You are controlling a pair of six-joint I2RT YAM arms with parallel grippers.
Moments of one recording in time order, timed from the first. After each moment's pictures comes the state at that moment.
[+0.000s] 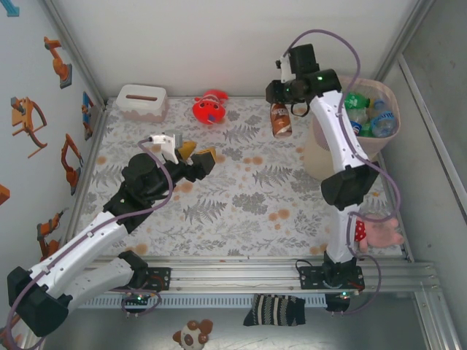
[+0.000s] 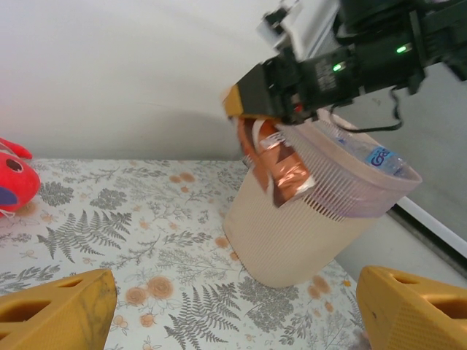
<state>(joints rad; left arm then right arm) -0.70 0.91 0.76 0.09 0.10 -0.43 0.33 2.06 2.42 -1.14 -0.15 0.17</state>
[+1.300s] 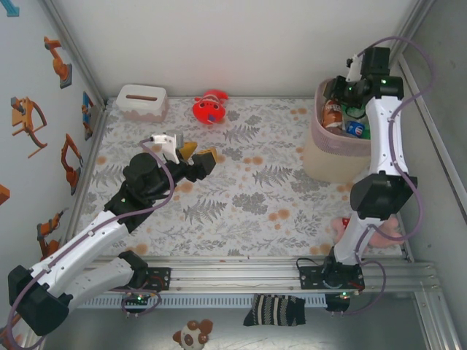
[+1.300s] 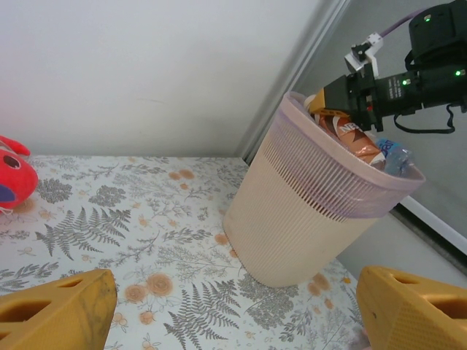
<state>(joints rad) -0.70 0.92 0.76 0.09 0.10 -0.43 -0.07 1.89 2.16 -1.07 -0.31 0.22</state>
